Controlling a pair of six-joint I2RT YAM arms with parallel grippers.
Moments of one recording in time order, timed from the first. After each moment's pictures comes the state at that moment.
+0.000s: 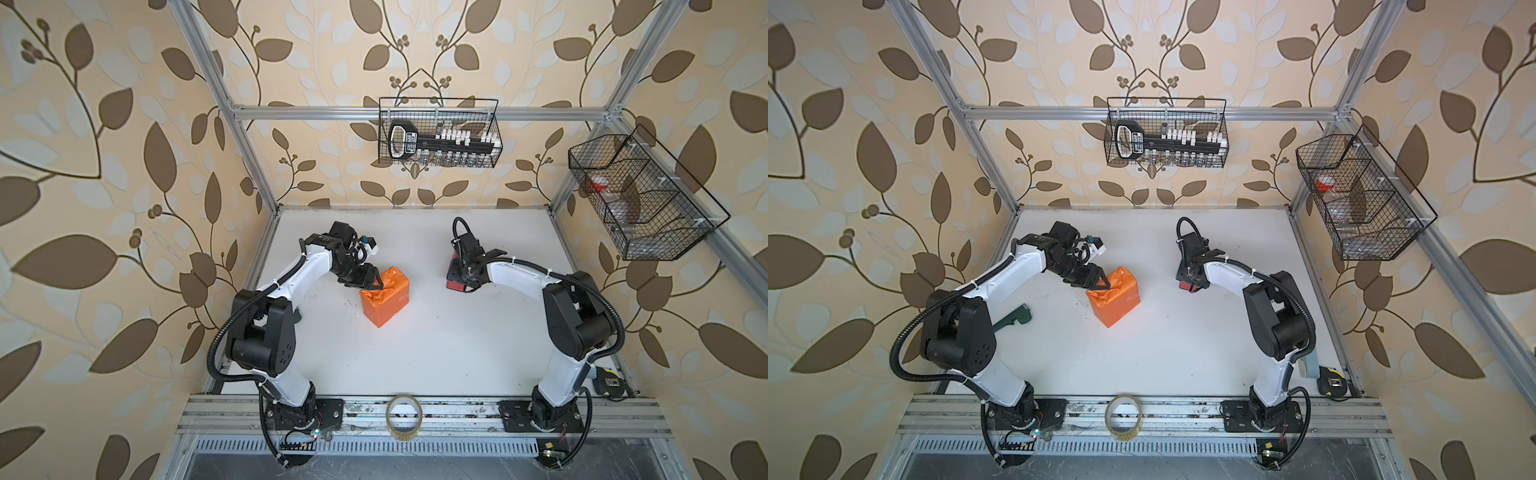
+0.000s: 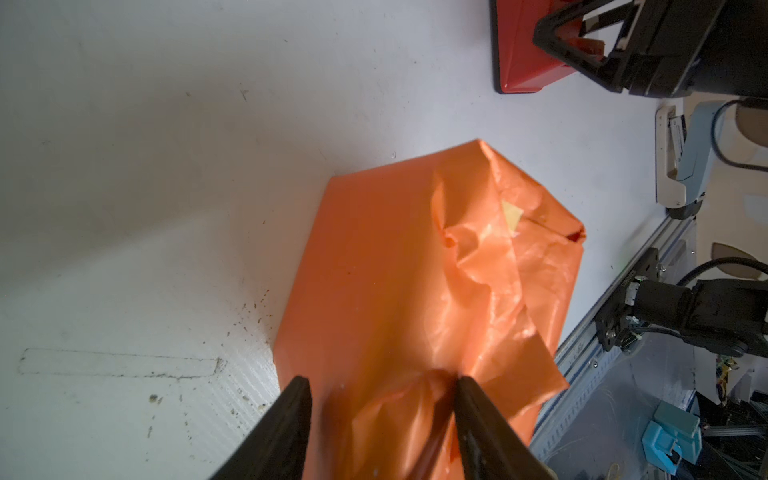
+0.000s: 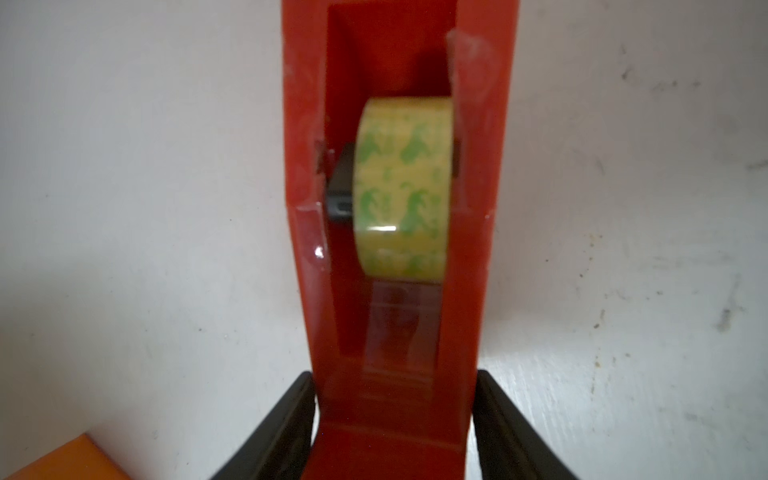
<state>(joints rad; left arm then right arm) -0.22 1.64 1.28 -0.92 0.54 0.06 0.39 1.81 1.22 -0.49 0.12 0.67</state>
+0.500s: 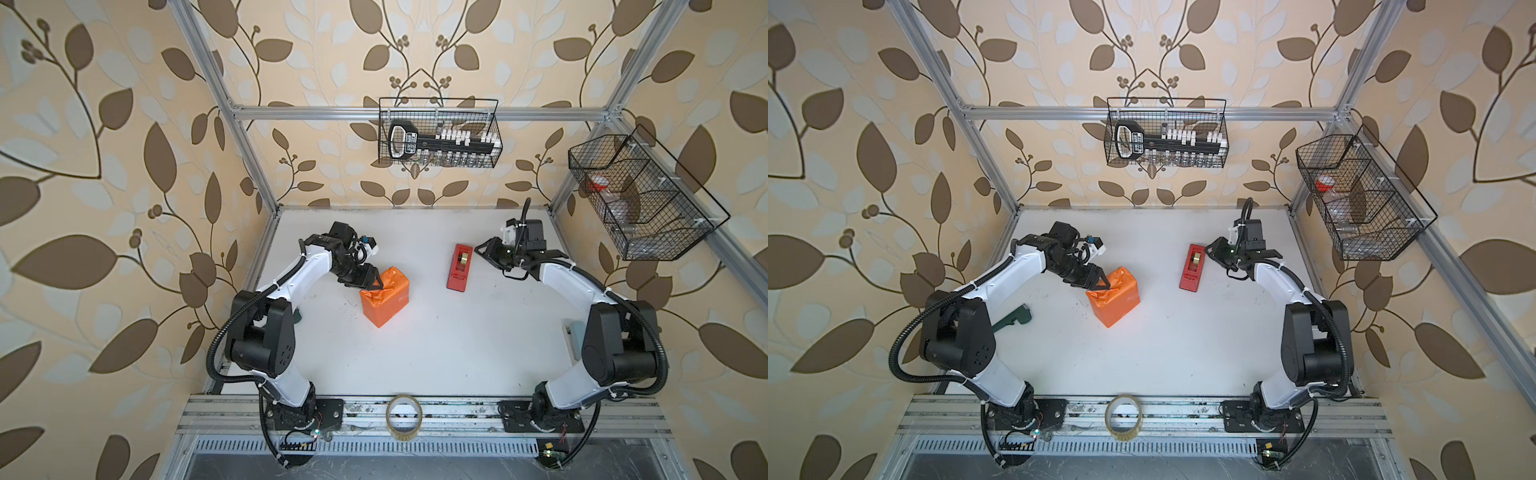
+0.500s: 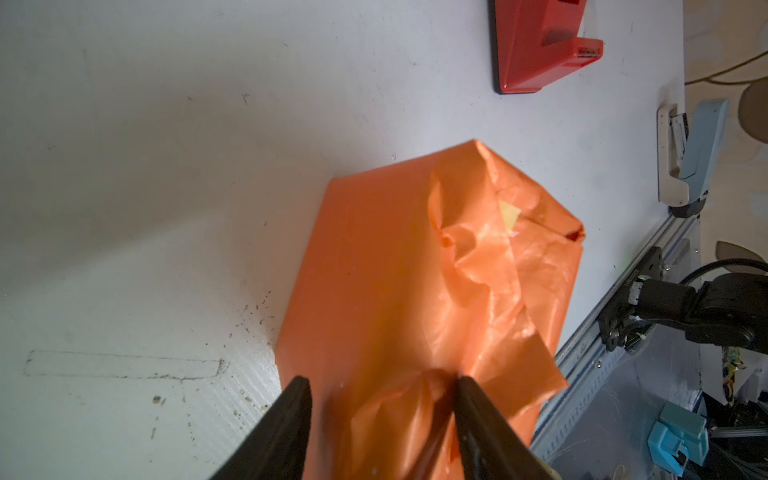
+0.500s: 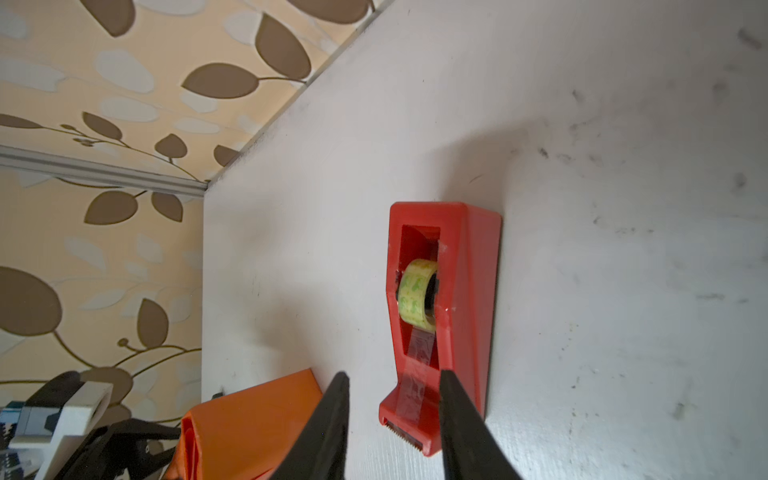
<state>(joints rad) -0.22 1.64 1.27 -0.91 0.54 0.07 0.05 1.63 1.07 -0.24 -0.47 0.62</state>
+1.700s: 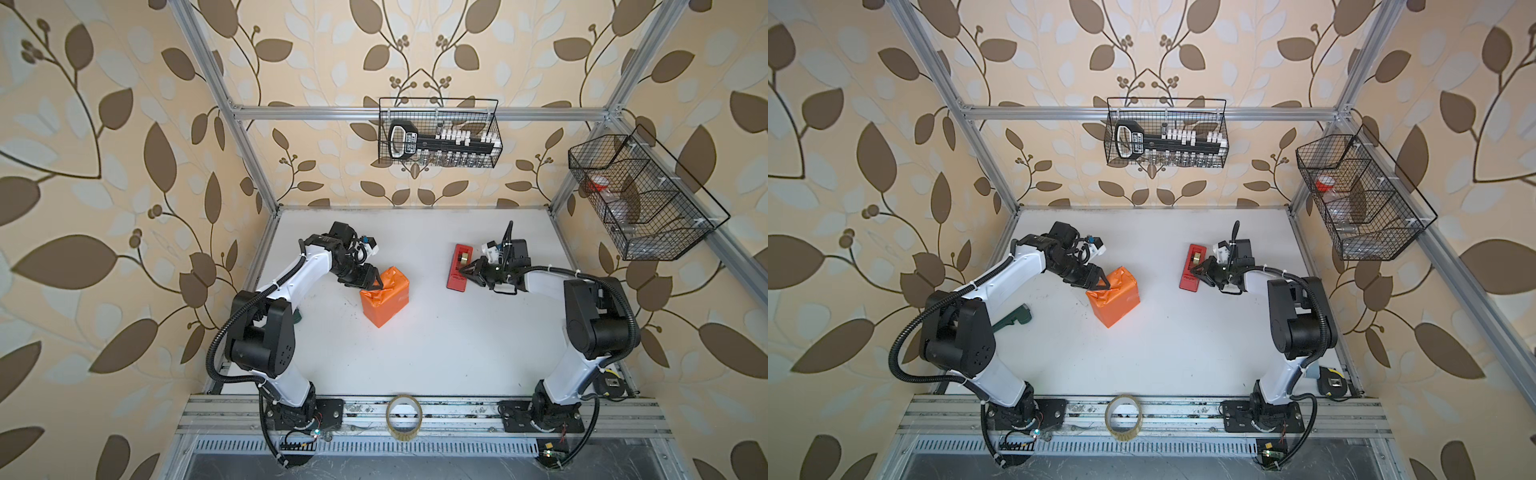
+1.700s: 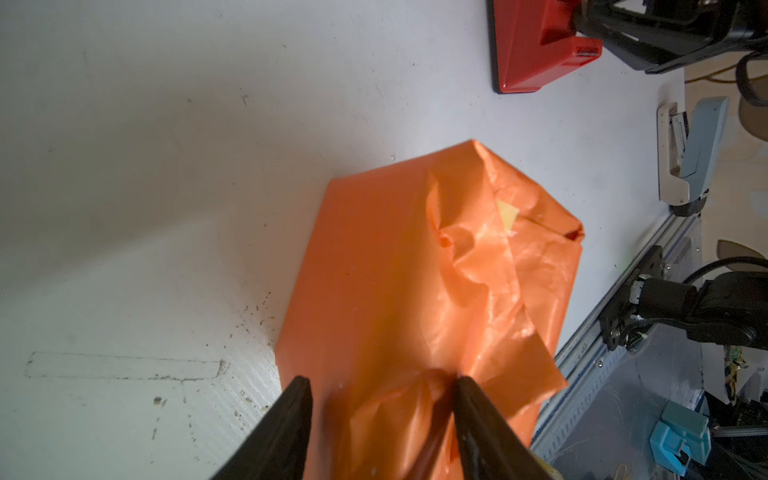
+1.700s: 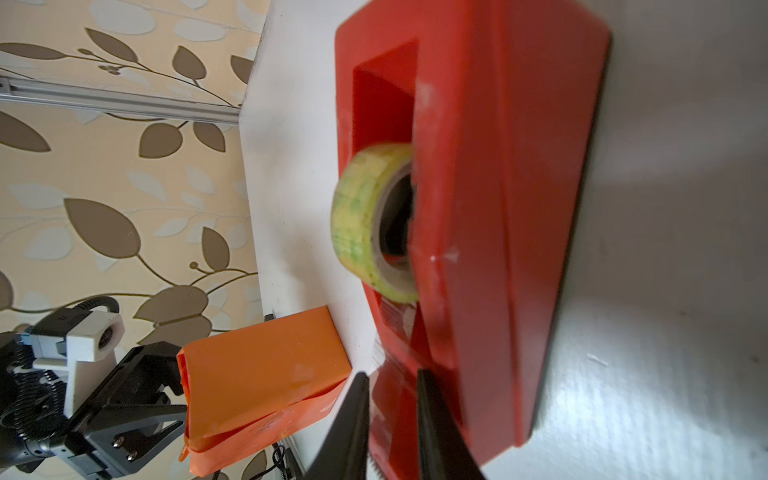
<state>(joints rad) -0.22 1.64 1.27 -0.91 0.54 0.07 0.06 1.78 0.91 0.03 -0.70 0.71</state>
